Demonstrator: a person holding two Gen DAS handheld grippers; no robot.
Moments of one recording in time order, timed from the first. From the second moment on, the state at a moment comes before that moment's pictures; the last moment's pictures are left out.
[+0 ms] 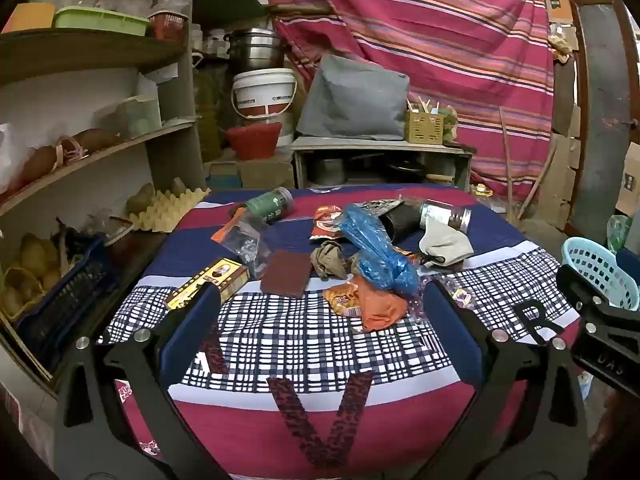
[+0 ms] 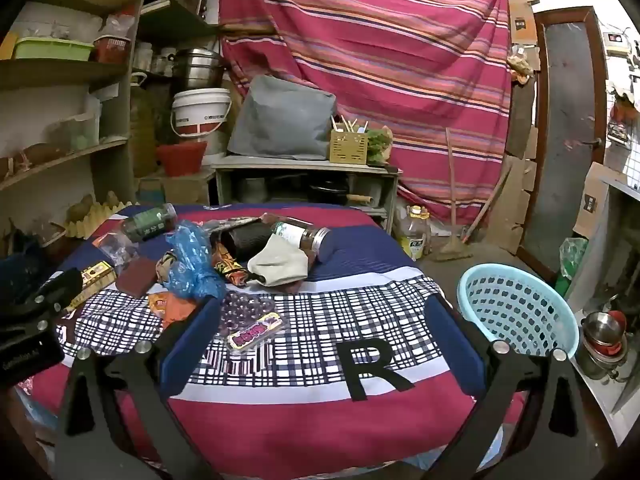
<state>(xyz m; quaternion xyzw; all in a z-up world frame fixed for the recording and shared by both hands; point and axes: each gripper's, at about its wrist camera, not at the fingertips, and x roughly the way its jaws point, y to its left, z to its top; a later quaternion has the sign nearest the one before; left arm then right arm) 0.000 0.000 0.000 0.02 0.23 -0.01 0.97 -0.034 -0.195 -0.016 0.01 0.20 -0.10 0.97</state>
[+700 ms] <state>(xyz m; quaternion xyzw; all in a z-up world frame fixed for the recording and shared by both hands) 0.001 0.001 0.000 0.02 0.23 -0.01 0.97 -0.035 -0.197 -0.017 0.01 0.21 -0.10 0.97</state>
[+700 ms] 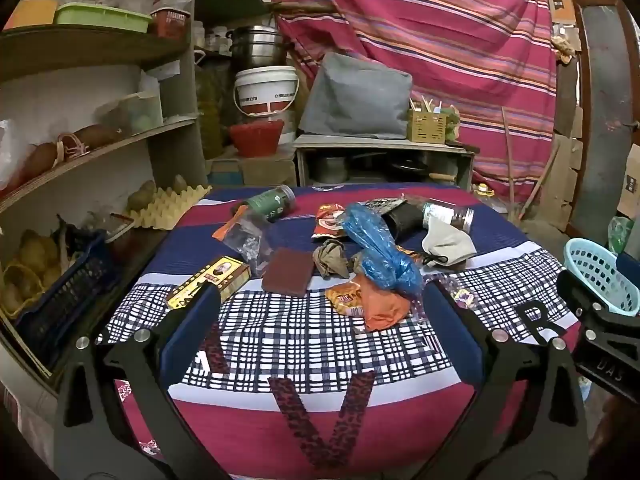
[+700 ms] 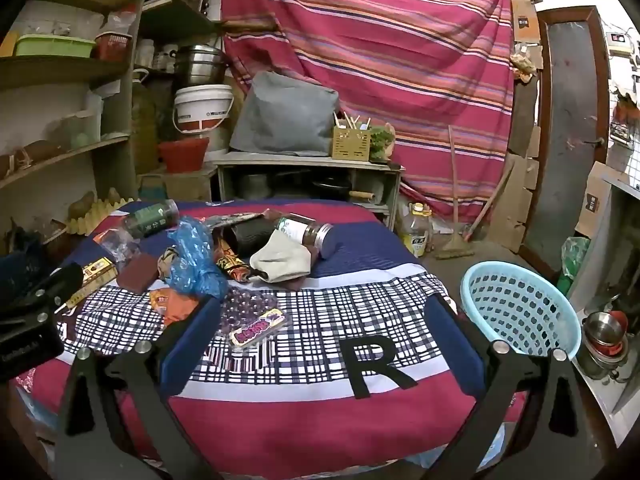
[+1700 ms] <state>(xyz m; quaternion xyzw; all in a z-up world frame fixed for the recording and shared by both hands) 0.002 0.001 -0.001 0.02 0.23 -0.01 0.97 -0.030 -0.194 -0.019 0.01 0.21 -0.10 0.97</state>
